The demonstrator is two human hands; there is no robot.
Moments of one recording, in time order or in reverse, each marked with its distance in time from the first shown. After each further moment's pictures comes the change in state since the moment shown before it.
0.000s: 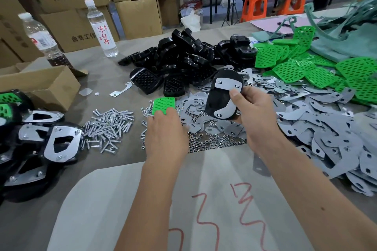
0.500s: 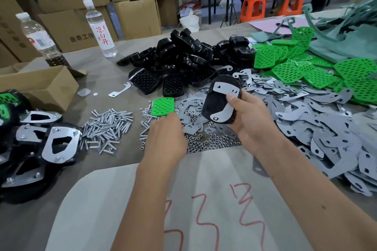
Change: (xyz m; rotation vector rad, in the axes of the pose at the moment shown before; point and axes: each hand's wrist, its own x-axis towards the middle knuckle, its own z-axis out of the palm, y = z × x) left_hand 0.007 -0.009 0.005 -0.100 -0.108 0.026; right_hand -0.004 -0.002 0.001 0.292 -0.161 0.215
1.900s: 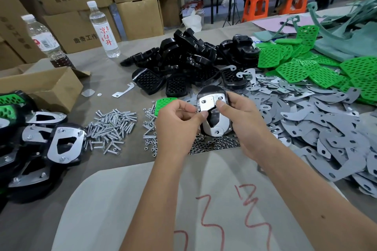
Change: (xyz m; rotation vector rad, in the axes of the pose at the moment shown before) left_hand 0.001 0.018 0.006 -1.042 0.168 -0.053; right_hand -0.013 0.004 0.015 -0.321 -0.128 -0.138
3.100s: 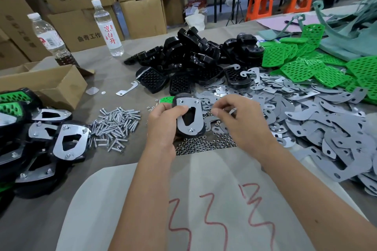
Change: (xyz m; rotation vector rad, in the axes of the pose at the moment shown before) left_hand 0.012 0.002 -0.022 -0.355 0.042 -0.298; right_hand 0.001 0.002 0.001 -0.682 0.084 -0.277
